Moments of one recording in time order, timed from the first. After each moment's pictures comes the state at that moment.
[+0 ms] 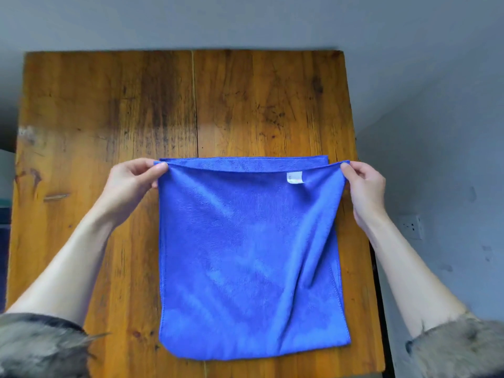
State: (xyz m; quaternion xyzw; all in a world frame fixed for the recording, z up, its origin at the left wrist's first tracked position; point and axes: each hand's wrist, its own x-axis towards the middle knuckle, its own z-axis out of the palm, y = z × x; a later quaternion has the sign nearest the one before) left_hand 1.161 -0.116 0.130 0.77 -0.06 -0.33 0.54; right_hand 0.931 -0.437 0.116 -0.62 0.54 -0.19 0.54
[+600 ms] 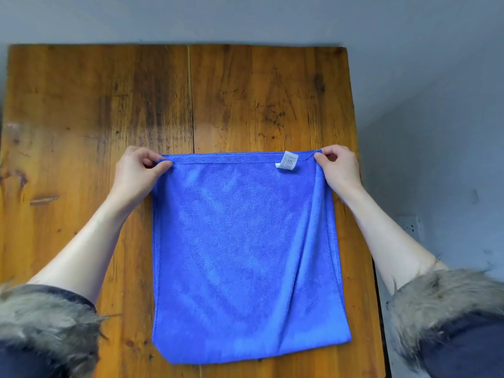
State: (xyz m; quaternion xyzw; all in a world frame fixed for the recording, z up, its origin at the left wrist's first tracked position) left_hand 1.177 -0.144 0.103 0.92 -0.10 -0.18 0.33; right_hand 0.983 -0.447 0.102 -0.79 0.47 -0.05 0.39
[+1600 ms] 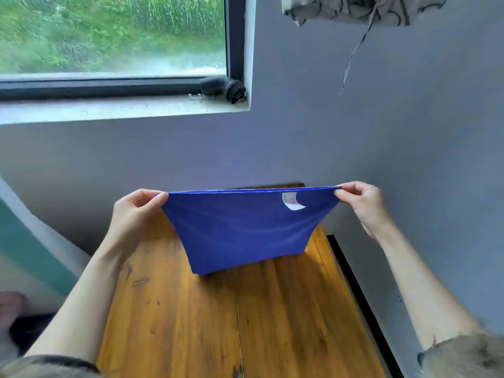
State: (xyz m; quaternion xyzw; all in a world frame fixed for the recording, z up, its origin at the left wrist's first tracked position) left_hand 1.181 -0.056 0.369 0.73 -0.15 -0.16 0.64; right_hand 0.939 -0.391 0.384 -0.70 0.38 -0.29 0.53
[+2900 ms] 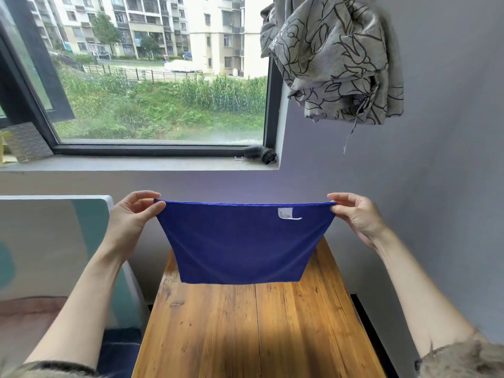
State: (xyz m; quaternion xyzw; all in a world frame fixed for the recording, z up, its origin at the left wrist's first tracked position) left_hand 1.159 0.053 0.479 0.68 -0.19 -0.01 0.71; right_hand 0.940 -0.307 0.497 -0.69 0.23 -0.27 0.63
